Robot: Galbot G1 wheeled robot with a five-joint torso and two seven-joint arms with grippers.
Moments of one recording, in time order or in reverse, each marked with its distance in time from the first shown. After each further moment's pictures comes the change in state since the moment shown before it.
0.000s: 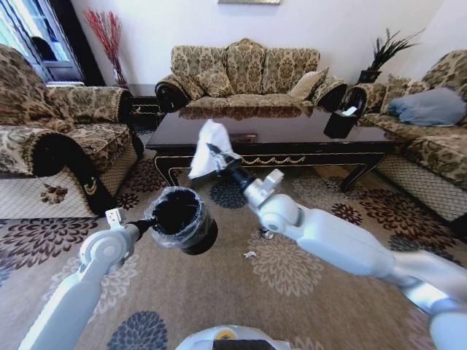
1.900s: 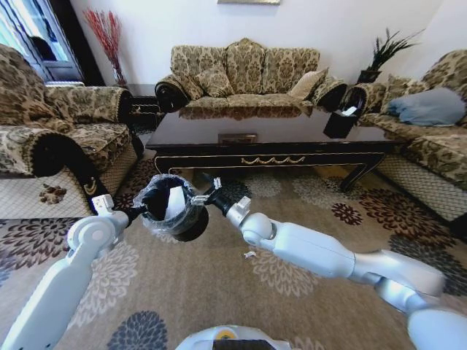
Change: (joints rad) left arm -0.050 0.066 -0.045 0.043 -0.035 0.000 0.016; right arm -0.102 0.045 -0.080 -0.169 -0.170 0.002 -0.011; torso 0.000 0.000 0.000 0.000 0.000
